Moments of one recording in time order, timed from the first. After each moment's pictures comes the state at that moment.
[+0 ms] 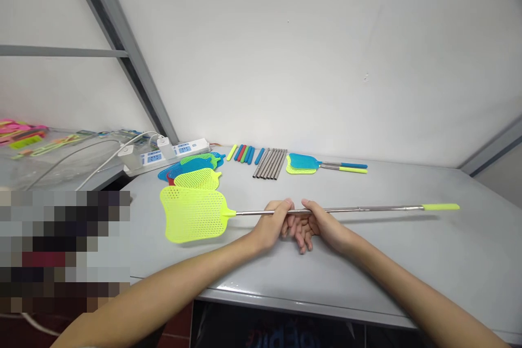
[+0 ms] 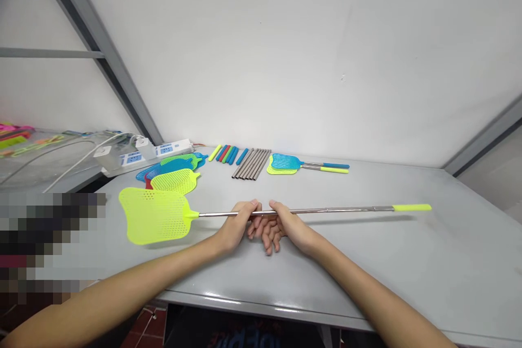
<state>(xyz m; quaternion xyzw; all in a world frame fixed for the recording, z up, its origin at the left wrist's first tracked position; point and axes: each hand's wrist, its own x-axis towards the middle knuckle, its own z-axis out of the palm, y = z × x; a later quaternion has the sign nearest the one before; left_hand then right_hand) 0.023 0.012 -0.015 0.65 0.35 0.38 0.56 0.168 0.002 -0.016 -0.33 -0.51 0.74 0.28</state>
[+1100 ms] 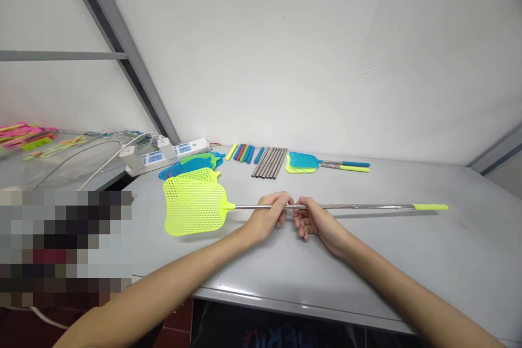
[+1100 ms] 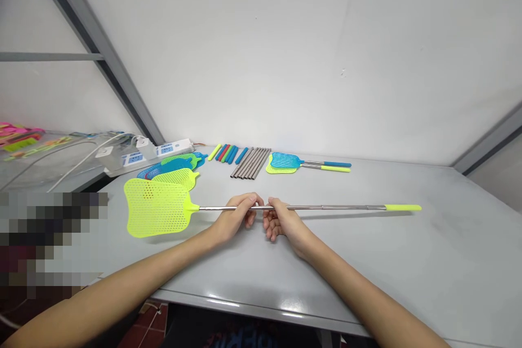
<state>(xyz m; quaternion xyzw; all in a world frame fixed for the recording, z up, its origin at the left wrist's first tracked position) 0.018 0.023 -0.013 0.69 0.38 0.37 0.49 0.163 0.001 -0.012 -0.45 -0.42 0.69 0.38</state>
